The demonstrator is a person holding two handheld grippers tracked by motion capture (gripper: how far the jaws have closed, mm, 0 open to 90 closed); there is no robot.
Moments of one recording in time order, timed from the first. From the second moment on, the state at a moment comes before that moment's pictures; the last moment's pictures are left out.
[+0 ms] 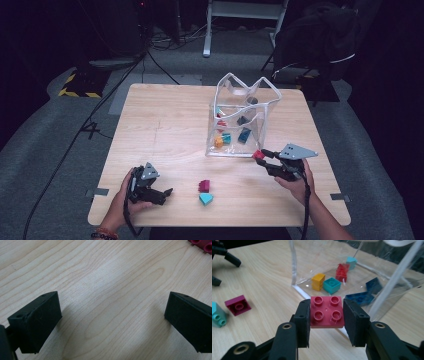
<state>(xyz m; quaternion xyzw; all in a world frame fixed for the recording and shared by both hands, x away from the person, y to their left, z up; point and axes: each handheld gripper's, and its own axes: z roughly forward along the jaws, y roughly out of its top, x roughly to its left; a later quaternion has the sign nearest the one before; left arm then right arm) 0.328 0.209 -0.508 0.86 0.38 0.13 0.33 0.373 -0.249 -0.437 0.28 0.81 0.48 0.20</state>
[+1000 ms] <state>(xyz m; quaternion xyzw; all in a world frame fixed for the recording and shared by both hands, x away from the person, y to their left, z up) 0.328 0.209 -0.508 0.86 0.38 0.14 0.32 0.399 -0.259 -0.341 0.29 0.75 0.52 0.26</state>
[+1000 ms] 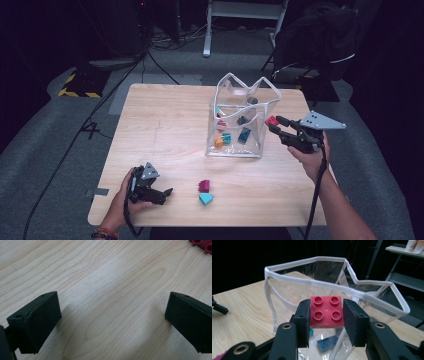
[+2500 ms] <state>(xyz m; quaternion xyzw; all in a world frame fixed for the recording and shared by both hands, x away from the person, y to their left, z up) 0.328 0.209 -0.508 0.86 0.38 0.13 0.32 0.469 -0.158 -0.320 0.29 0.78 0.49 0.26</state>
